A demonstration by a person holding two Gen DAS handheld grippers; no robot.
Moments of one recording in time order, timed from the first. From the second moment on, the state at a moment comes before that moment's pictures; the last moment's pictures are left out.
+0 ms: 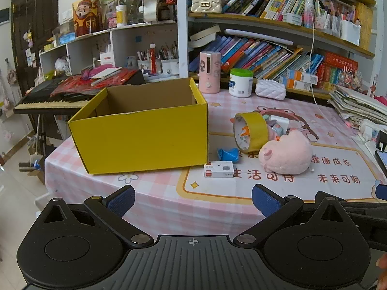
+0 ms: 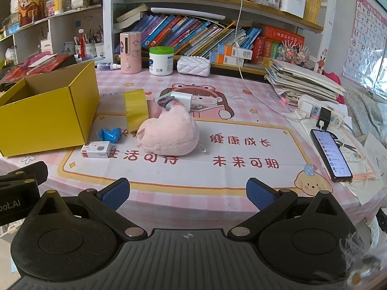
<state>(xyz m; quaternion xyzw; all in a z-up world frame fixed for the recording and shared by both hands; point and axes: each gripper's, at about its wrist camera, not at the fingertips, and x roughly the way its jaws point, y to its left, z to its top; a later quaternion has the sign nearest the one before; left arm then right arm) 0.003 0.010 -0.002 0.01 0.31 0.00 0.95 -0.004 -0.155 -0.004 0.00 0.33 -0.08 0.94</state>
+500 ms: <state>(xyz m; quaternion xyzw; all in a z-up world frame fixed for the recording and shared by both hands) 0.004 0.008 -0.001 0.02 0.31 0.00 0.95 -0.003 -0.154 -0.004 0.01 0.34 -0.08 0.94</state>
